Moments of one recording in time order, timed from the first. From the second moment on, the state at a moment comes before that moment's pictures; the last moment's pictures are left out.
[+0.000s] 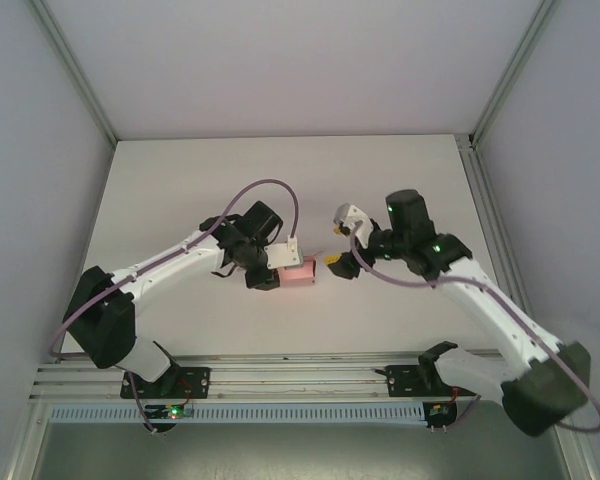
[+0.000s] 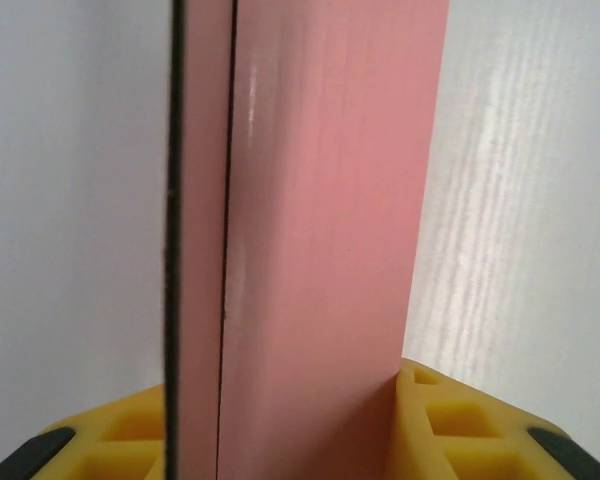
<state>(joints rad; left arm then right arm) -0.67 1.52 1.14 -0.85 0.28 0.63 0.44 1.13 0.94 -0.53 -0.65 -0.46</state>
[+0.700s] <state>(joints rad) -0.63 1.62 1.24 -0.93 0.34 0.65 0.48 1.49 1.09 -0.70 -0.58 -0.79</state>
